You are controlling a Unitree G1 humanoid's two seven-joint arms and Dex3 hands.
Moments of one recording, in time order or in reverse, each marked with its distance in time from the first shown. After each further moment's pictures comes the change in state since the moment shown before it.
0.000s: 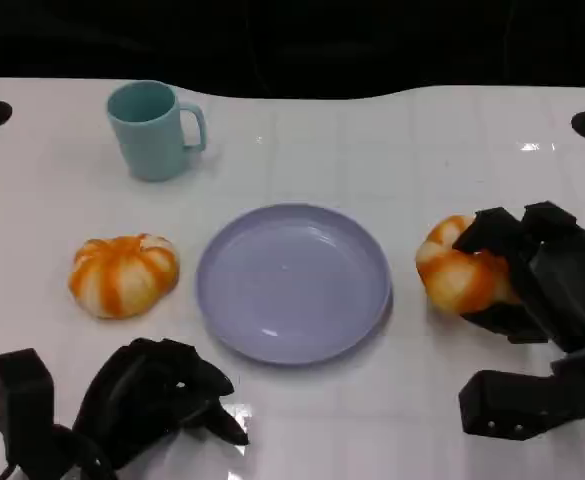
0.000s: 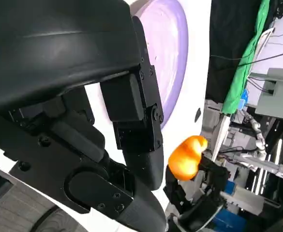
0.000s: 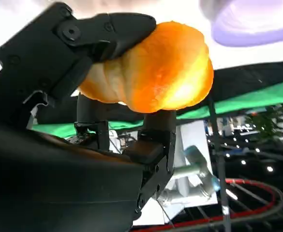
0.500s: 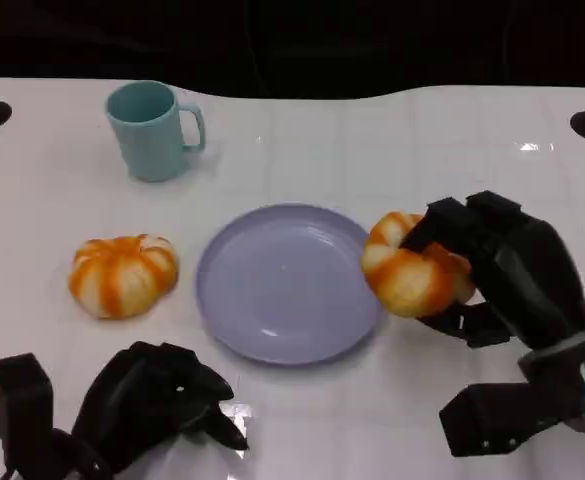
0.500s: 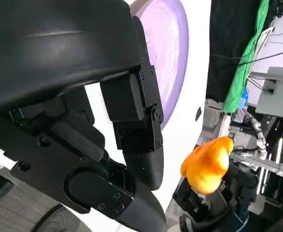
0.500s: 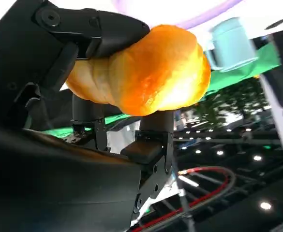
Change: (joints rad) left arm 0.020 0.000 -0.006 -0.022 0.000 -0.001 0.000; right arm 0.080 0.010 -0.033 -0.293 0.071 -0.107 0.163
